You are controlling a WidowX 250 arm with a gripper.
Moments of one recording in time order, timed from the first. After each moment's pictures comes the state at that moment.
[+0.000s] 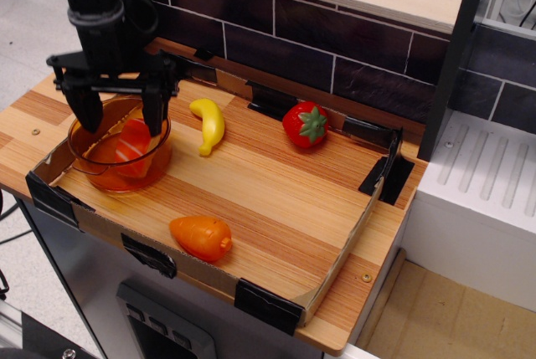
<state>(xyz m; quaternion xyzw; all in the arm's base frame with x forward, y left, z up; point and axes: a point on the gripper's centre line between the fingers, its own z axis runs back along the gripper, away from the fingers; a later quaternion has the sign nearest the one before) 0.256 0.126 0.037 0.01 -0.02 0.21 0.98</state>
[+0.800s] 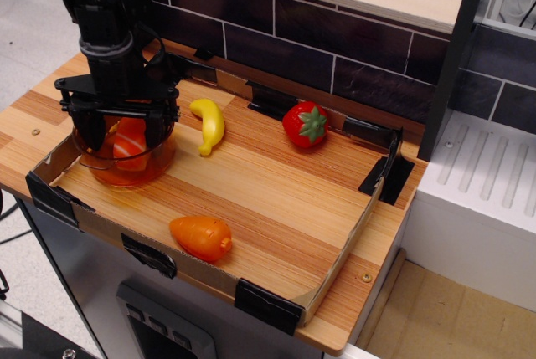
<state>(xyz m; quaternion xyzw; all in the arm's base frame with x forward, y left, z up) 0.258 0.133 0.013 0.04 -0.02 0.21 0.98</state>
